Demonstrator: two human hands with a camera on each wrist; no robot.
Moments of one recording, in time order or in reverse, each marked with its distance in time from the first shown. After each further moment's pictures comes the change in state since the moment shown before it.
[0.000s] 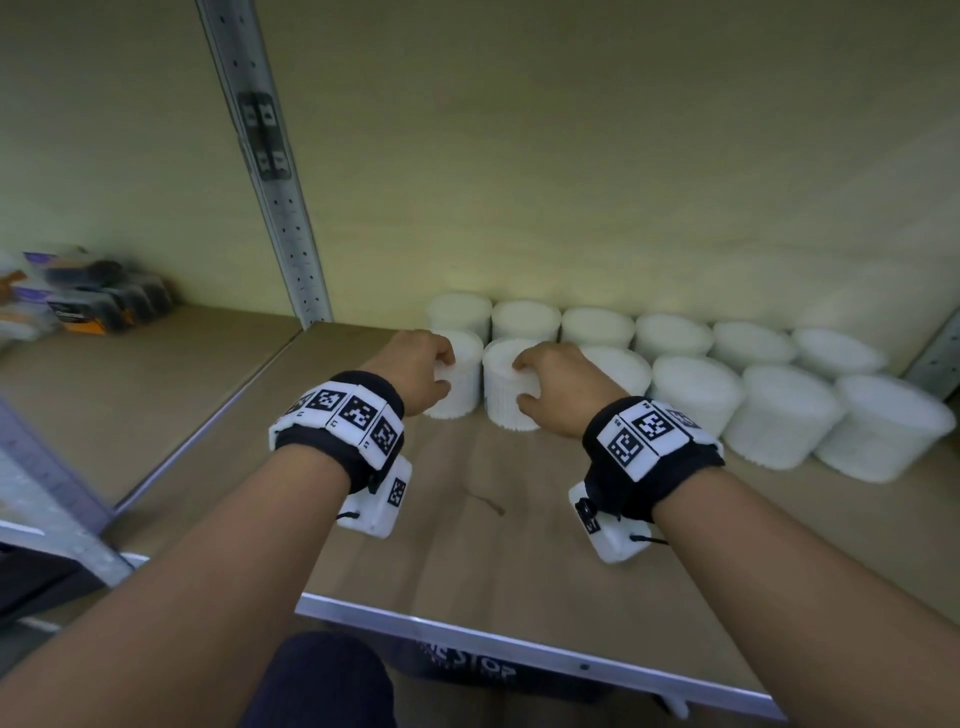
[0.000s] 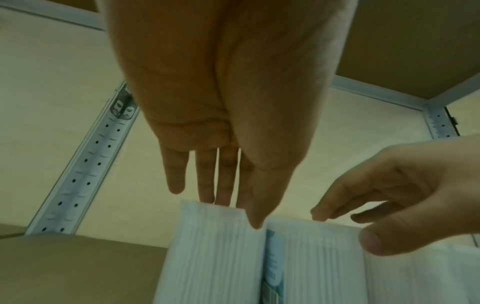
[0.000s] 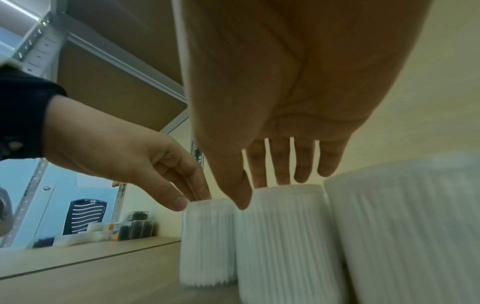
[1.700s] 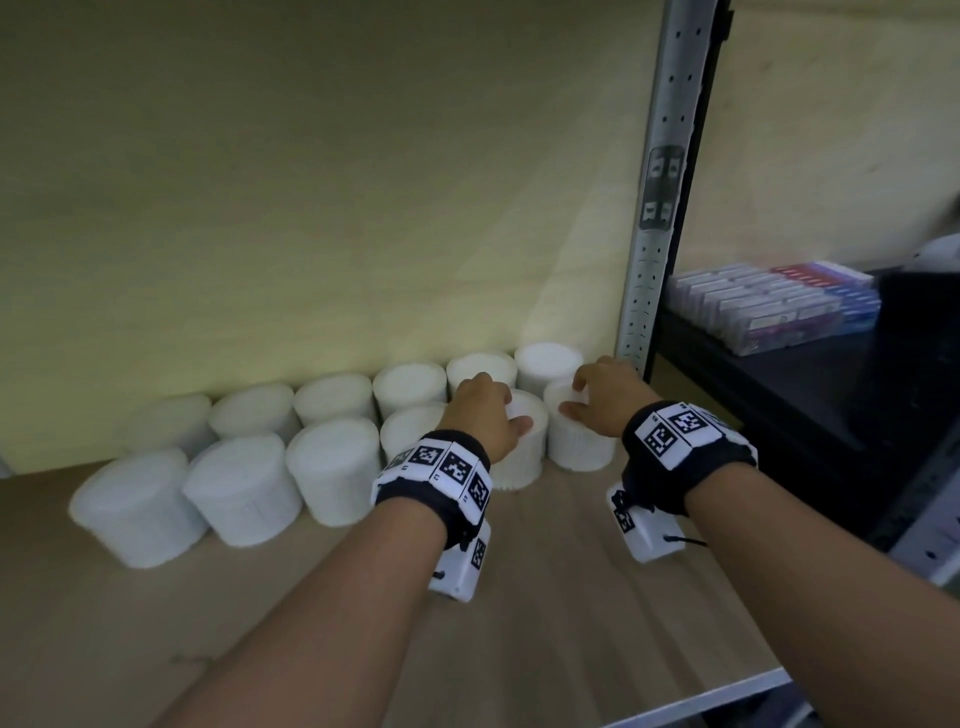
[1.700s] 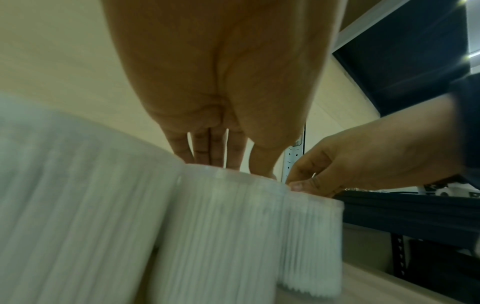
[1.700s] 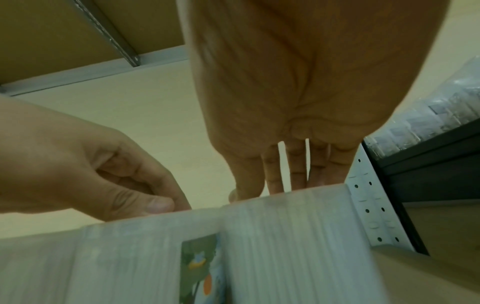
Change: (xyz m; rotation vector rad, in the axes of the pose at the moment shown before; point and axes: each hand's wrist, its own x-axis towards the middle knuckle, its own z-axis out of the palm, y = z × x) left_hand 0.078 0.314 0.104 -0.209 -0.078 0.298; right_hand -0.114 0.266 -0.100 -0.070 0.090 0.628
